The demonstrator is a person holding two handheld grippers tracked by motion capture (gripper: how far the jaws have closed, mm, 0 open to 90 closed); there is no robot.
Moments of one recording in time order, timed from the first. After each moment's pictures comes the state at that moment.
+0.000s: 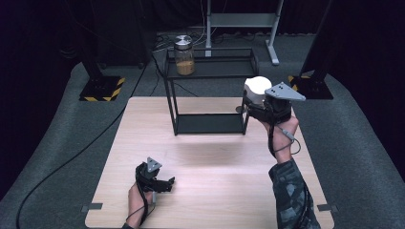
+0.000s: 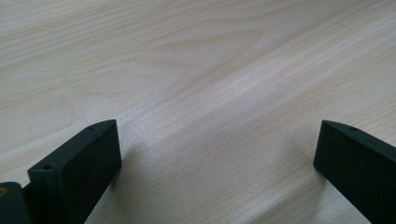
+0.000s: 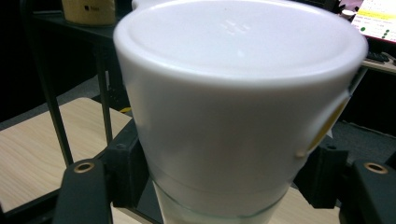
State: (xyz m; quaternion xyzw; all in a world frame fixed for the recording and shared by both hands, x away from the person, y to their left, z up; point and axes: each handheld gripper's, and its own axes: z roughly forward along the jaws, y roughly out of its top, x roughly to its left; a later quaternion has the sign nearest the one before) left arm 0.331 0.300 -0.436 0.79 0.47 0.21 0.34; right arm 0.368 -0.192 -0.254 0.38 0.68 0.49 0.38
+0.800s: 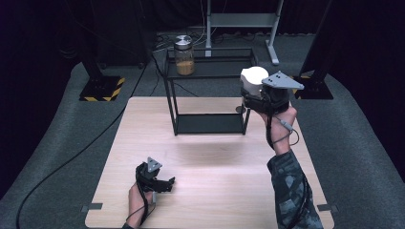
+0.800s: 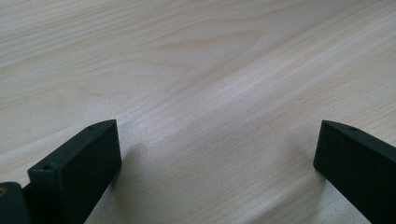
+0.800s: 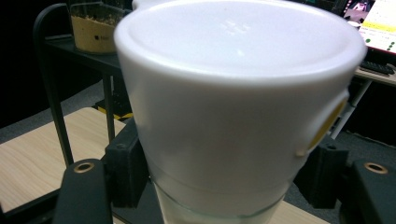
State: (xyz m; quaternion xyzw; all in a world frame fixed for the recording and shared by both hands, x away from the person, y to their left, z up) left arm 0.331 0.299 -0.436 0.79 0.47 0.21 0.34; right arm 0.378 -0.185 -0.232 0.37 0.69 0.50 0.38
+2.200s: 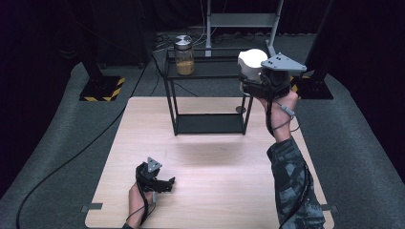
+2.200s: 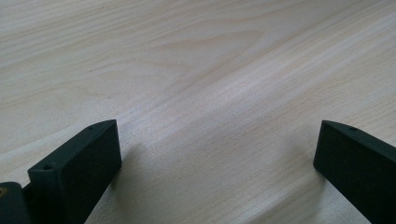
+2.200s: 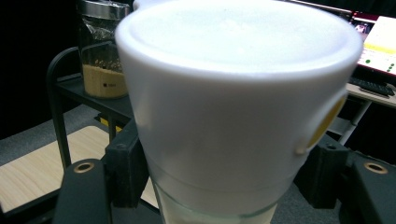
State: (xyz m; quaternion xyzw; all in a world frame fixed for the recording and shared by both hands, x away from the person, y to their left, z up) left arm 0.331 0.299 -0.435 0.79 0.47 0.21 0.34; right arm 0.387 -0.180 -0.195 0.34 0.68 0.51 0.39
